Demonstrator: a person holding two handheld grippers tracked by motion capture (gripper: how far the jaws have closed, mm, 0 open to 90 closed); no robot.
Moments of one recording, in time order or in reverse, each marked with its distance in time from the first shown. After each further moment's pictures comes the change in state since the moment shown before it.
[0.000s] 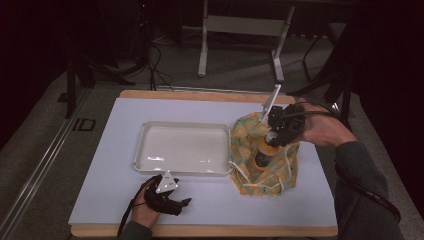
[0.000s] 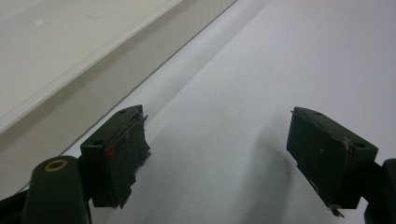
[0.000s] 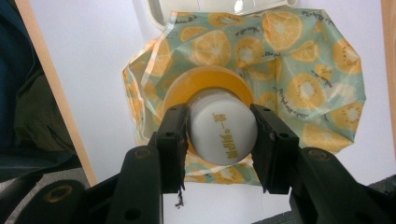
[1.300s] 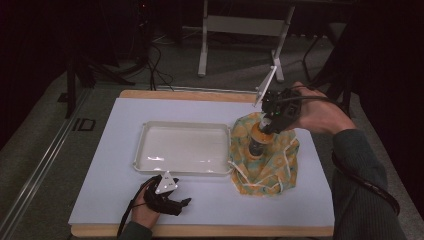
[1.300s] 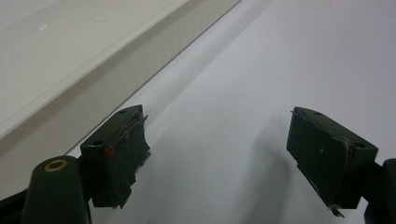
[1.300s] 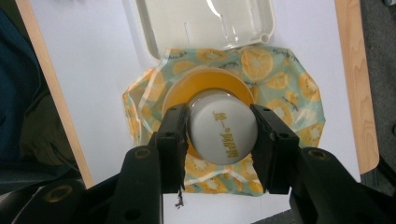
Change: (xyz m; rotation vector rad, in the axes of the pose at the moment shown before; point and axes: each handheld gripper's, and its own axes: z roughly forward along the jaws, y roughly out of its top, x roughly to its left) left arm -0.001 -0.001 -0.001 -0.014 0.008 0.006; right arm -0.002 0.029 -0.037 -0.043 -0.039 -0.014
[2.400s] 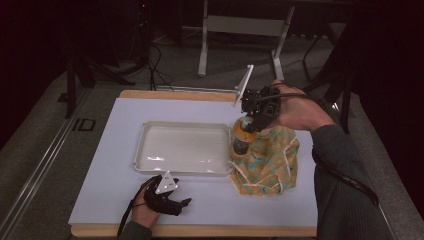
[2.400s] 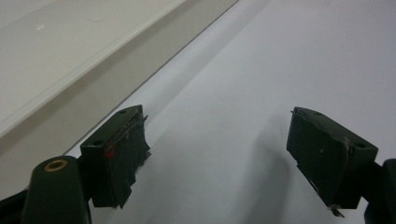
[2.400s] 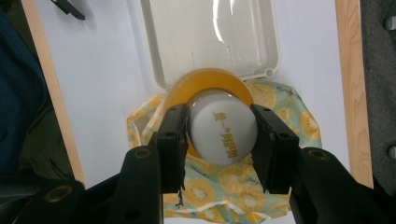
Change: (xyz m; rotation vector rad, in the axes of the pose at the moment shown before) left arm 0.000 0.000 0.000 0.003 -0.007 0.002; right arm 0.008 0.042 0.008 -0.015 0.006 -0.063
